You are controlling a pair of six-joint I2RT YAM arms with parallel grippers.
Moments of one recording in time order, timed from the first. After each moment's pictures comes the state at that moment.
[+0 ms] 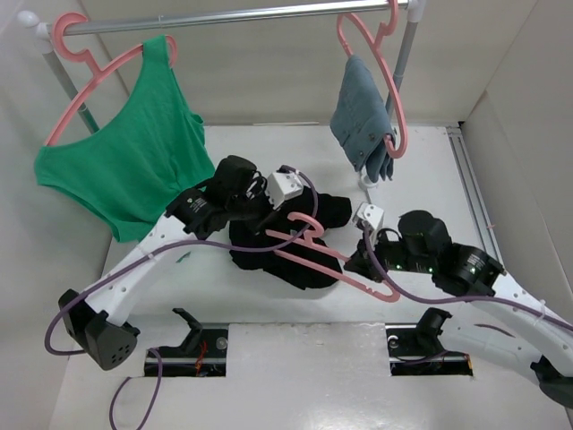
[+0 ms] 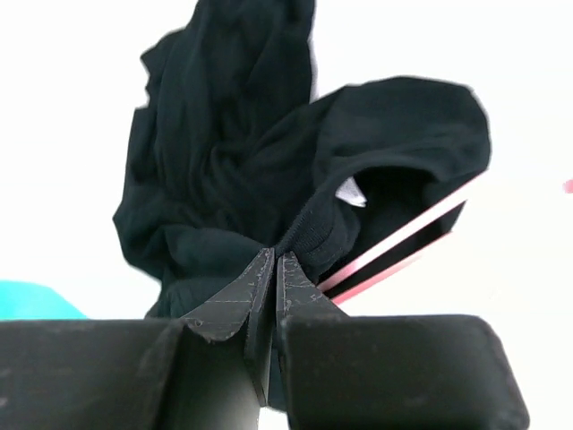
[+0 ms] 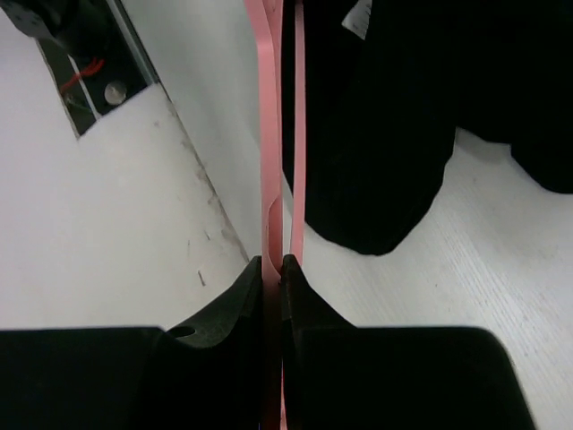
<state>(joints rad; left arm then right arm) -0.68 1.22 1.24 -0.77 0.23 0.37 0.86 0.80 0.97 -0.74 -0.28 0.04</state>
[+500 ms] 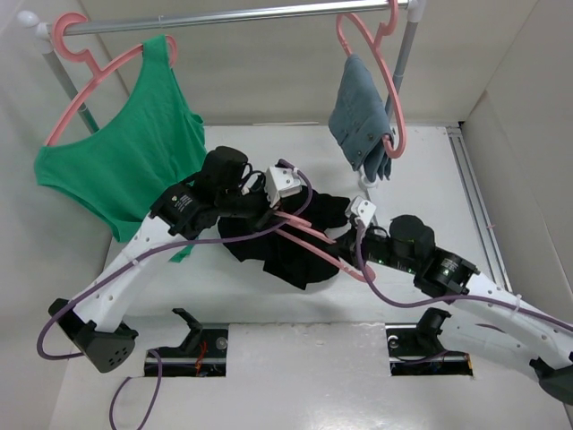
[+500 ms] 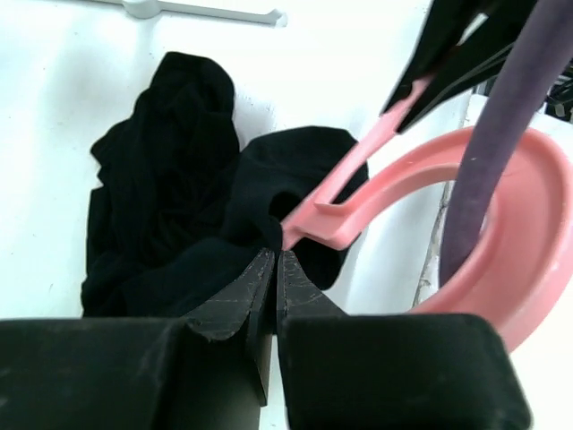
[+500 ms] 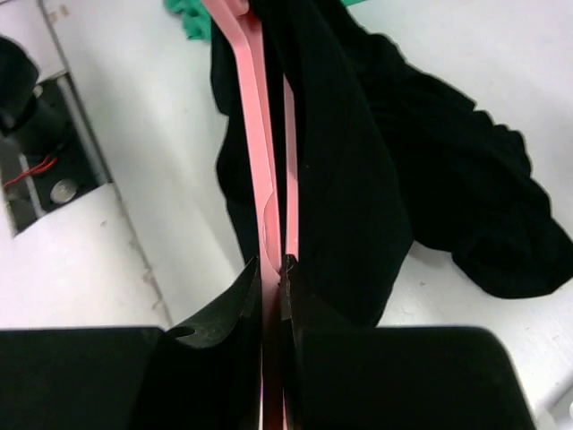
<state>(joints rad) -0.69 1.19 1.40 -0.86 0.48 0.36 0.87 0.80 0.75 -0.26 -0.18 0.02</state>
